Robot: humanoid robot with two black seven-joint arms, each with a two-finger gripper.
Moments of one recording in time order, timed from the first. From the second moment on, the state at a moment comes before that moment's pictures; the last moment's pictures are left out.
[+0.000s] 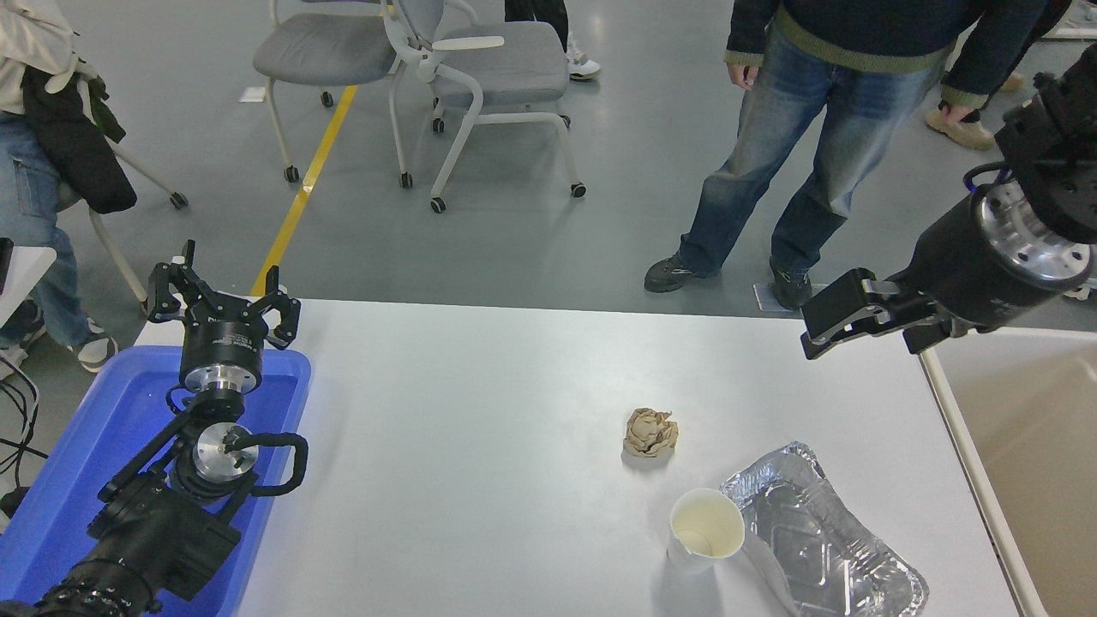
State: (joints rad) left arm -0.51 0.15 -1.18 -0.61 0.09 -0.33 -0.53; right arm 2.48 -0.45 -1.24 1.70 -0.26 0.68 -0.03
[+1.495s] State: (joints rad) left arm -0.52 0.15 -1.18 -0.61 0.09 -0.33 -0.53; right arm 2.14 -0.25 -1.19 1.56 -0.18 0.55 -0.03
